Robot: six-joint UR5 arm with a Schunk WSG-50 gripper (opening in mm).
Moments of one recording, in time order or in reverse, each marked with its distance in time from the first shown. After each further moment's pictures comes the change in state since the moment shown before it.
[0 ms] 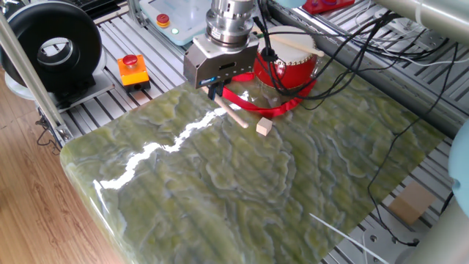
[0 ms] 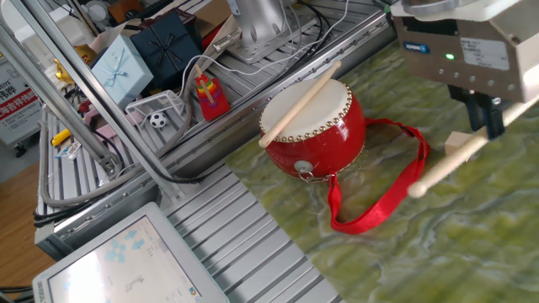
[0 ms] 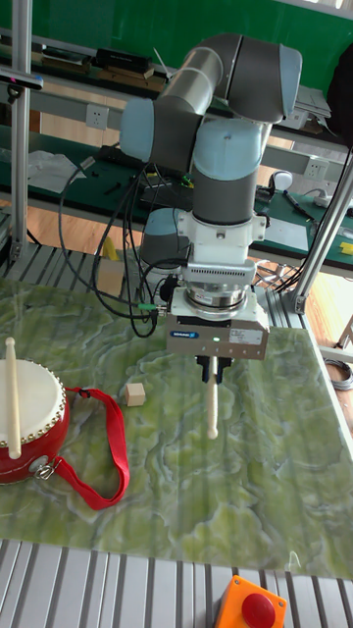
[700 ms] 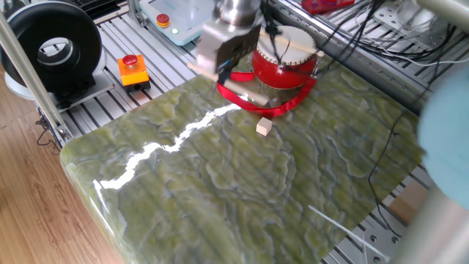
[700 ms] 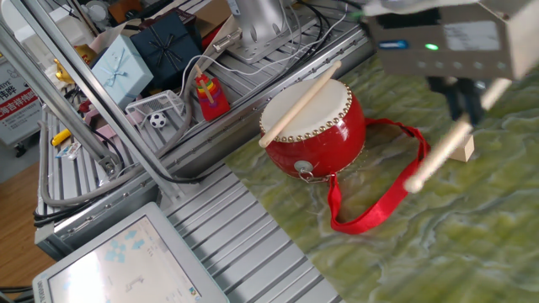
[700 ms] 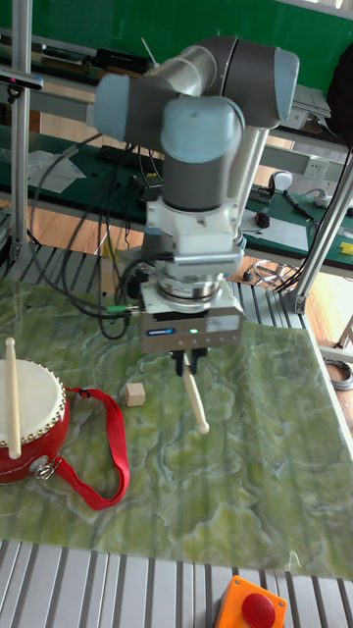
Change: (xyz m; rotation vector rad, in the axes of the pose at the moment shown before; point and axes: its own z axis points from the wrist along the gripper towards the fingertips) arm -0.022 -0.050 -0.032 0.027 0.041 -0.298
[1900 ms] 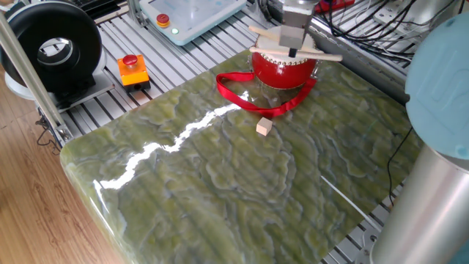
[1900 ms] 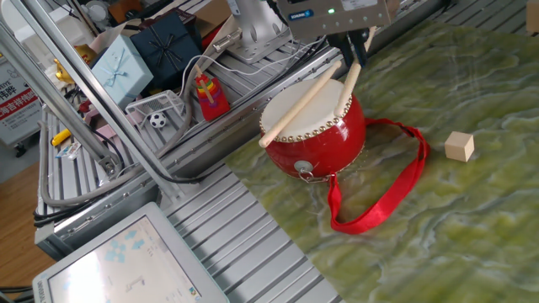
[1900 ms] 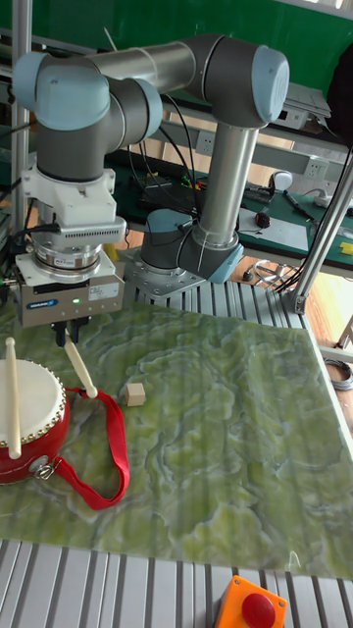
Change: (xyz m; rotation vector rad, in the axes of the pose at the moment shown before) arm 0.071 -0.172 -0.020 0.125 0.084 -0.287
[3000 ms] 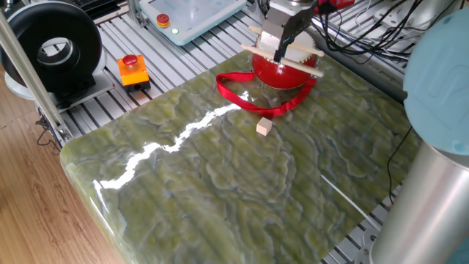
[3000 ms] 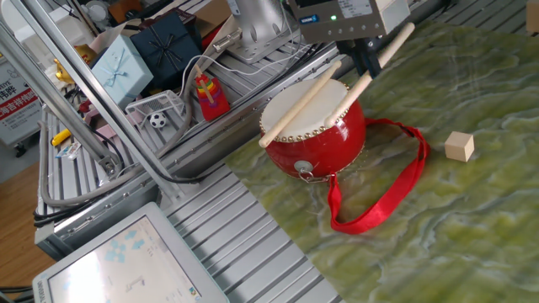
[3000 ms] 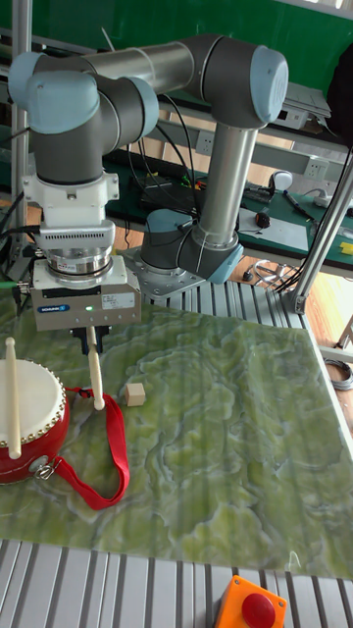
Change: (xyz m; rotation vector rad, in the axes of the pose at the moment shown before) arm -0.031 0.030 0.000 -0.116 -0.078 0.305
